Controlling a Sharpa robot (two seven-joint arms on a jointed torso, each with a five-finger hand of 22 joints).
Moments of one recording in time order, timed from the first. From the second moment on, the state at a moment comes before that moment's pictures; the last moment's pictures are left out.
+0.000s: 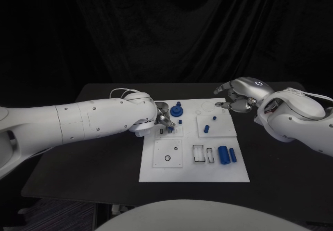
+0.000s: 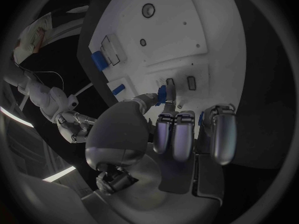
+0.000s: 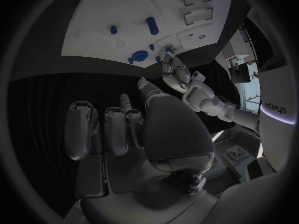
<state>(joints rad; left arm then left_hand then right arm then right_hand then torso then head) 1.28 -0.59 -0.21 1.39 -1.02 0.00 -0.57 1.16 -0.03 0.40 0.14 0.43 0.98 0.05 0.32 0.78 1.46 -0.02 1.57 1.31 1.47 -0.08 1.57 1.31 0.02 1.47 0.04 1.41 1.31 1.36 -0.90 -0.25 1.60 -1.53 -0.44 -0.12 1.36 -0.04 0.19 0.16 0.17 0.76 0.13 0.11 0.21 1.46 0.02 1.47 1.31 1.47 -0.06 1.44 1.31 0.05 1.47 0.05 1.37 1.31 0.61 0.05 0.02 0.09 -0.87</state>
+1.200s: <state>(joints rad) 1.24 -0.62 -0.21 1.42 -1.02 -0.10 -0.59 1.14 -0.04 0.42 0.13 0.42 1.00 0.05 0.32 0.79 1.47 -0.02 1.57 1.31 1.47 -0.08 1.57 1.31 0.02 1.46 0.03 1.40 1.31 1.36 -0.90 -0.25 1.60 -1.53 -0.41 -0.13 1.36 -0.04 0.19 0.16 0.17 0.77 0.13 0.11 0.21 1.46 0.02 1.46 1.31 1.46 -0.05 1.43 1.31 0.05 1.47 0.05 1.36 1.31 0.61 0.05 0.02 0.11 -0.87</state>
